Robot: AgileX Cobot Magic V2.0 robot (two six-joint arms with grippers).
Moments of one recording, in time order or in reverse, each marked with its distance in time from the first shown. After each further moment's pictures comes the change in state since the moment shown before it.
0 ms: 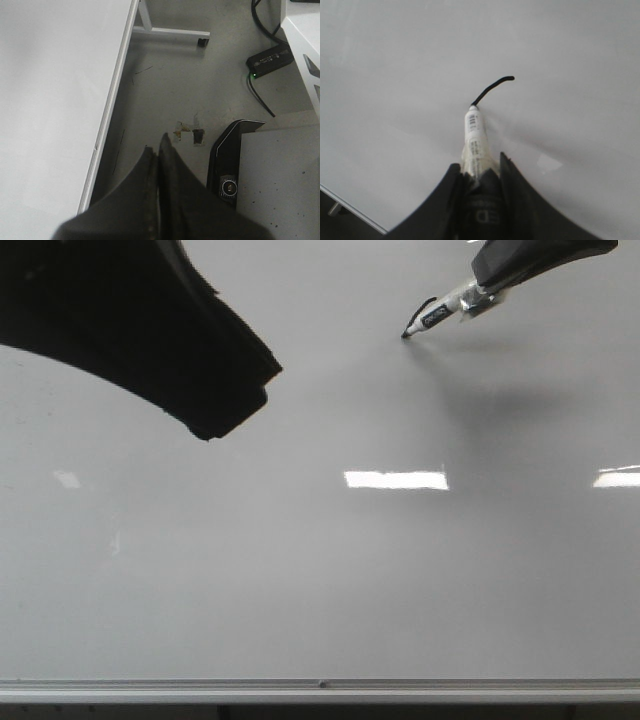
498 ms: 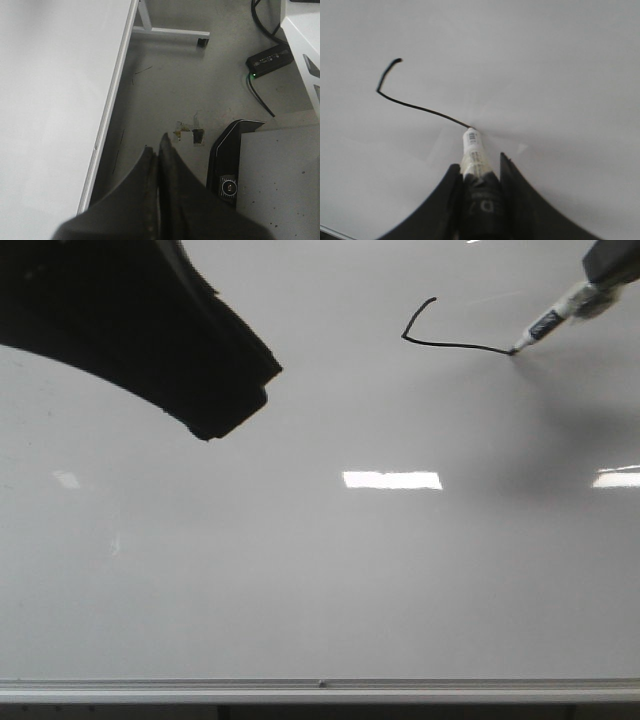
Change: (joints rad) left arm 0.000 0.000 0.000 0.000 0.000 0.000; right arm -0.232 -0.086 0.064 0.000 0.055 -0.002
